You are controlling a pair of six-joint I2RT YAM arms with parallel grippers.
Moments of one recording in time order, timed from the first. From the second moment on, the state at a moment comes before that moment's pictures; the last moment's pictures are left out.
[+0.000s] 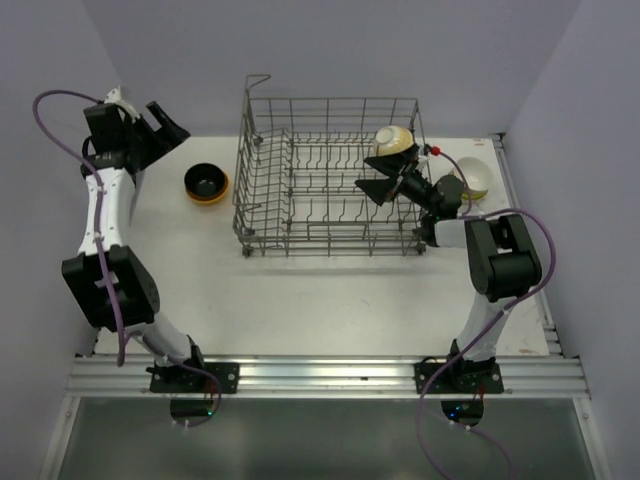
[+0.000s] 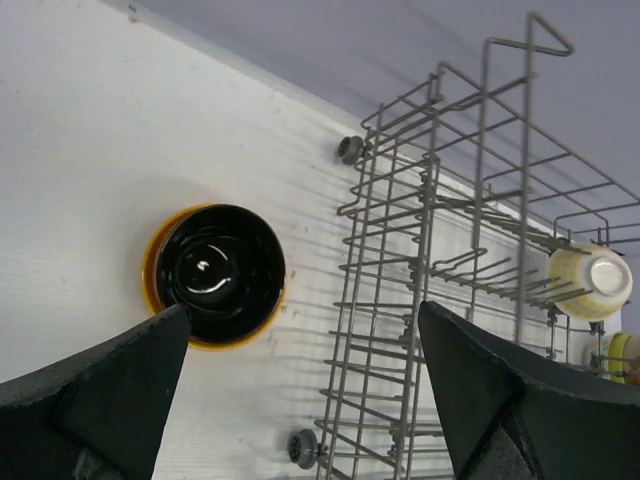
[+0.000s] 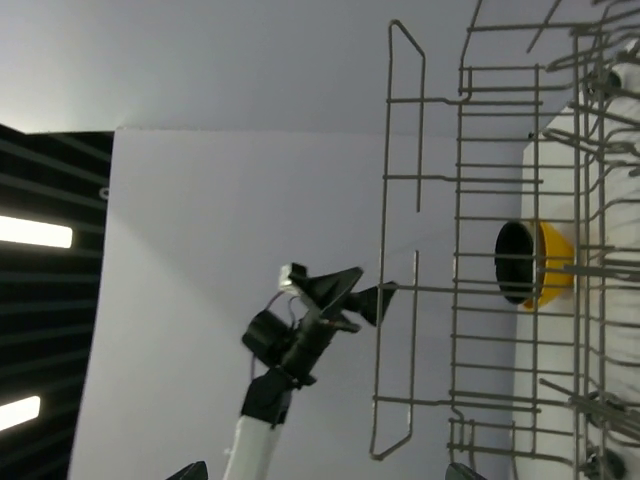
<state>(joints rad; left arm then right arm) 0.30 1.73 1.61 -0.41 0.39 -0.45 0.16 1.90 0.90 1.33 -0.80 1.84</state>
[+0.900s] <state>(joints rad) -0.14 1.28 1.07 -0.22 0.14 -0.27 0.14 1.75 1.49 -0.24 -0.19 0.69</state>
